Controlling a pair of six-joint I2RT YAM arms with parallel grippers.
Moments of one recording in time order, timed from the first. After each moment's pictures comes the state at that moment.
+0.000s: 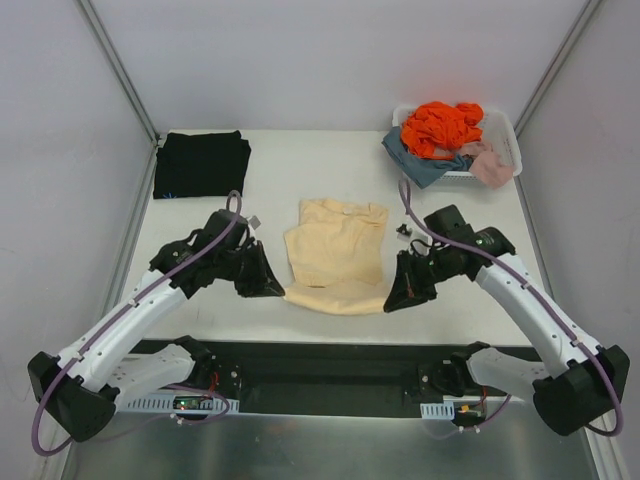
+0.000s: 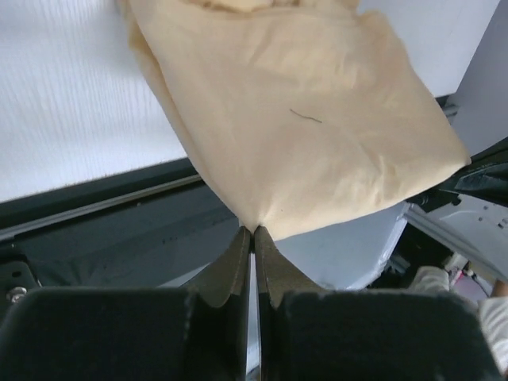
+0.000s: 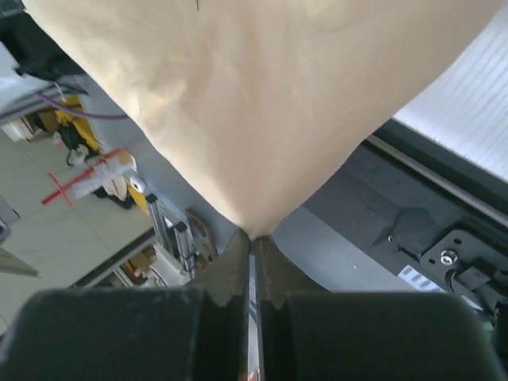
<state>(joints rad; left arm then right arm) -0.60 0.95 0.89 -0.92 0.39 -0.92 0.50 1.08 0.96 -1.13 -0.66 0.44</state>
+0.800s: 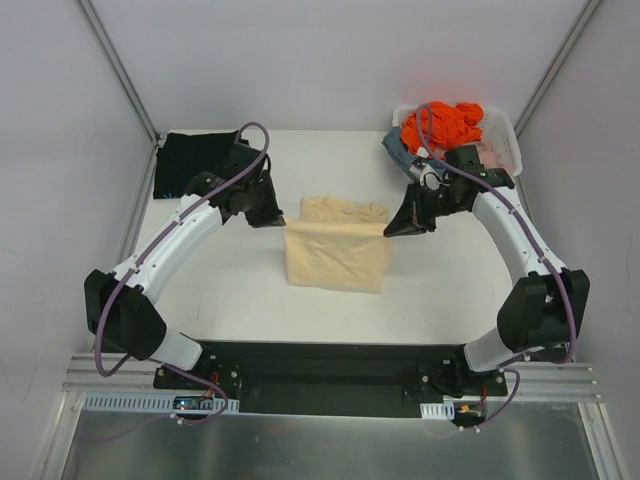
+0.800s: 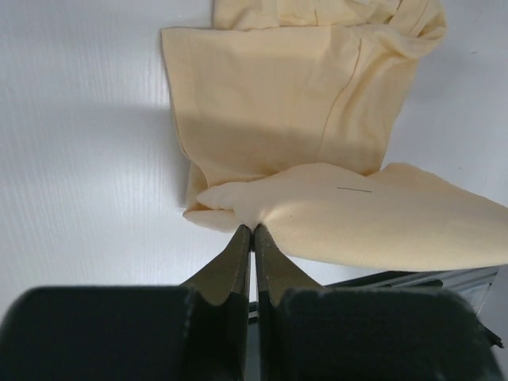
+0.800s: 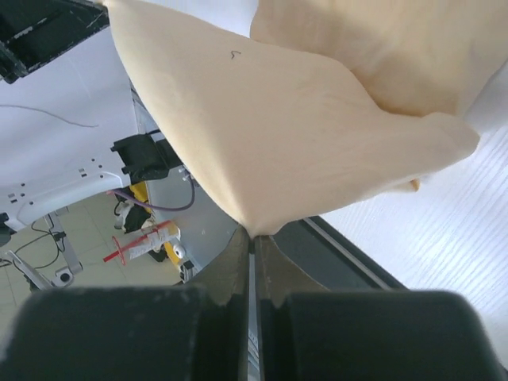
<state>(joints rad) -0.45 1.45 1.36 -0.86 0.10 -0.69 0.18 1.51 1.36 -1.03 -0.84 0.27</state>
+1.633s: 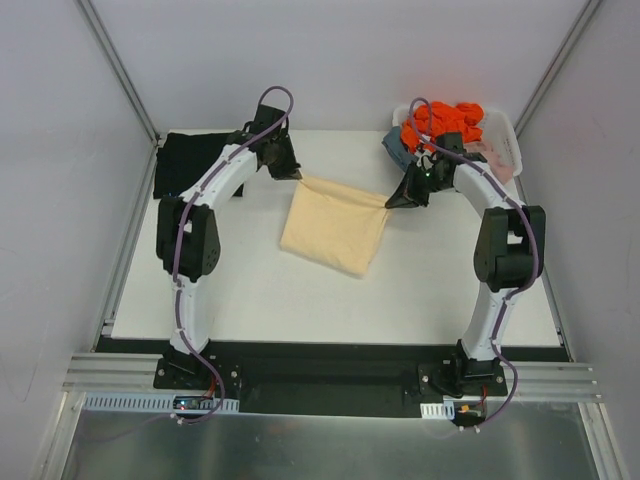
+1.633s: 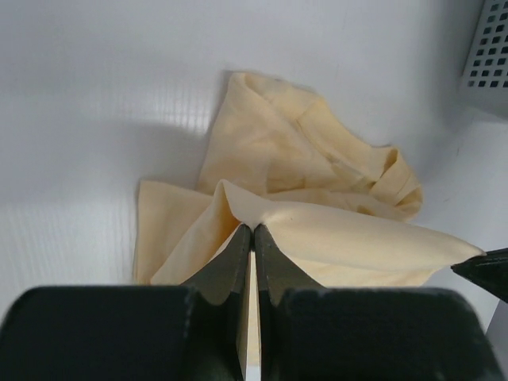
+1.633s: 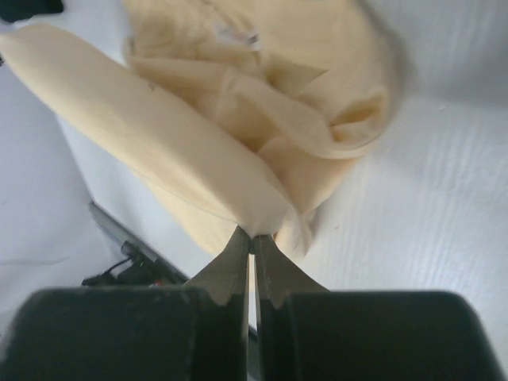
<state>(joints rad) -0.33 2.07 1.88 -0.70 0.16 -0.61 0.11 1.97 1.58 -0.74 -0.67 0.40</state>
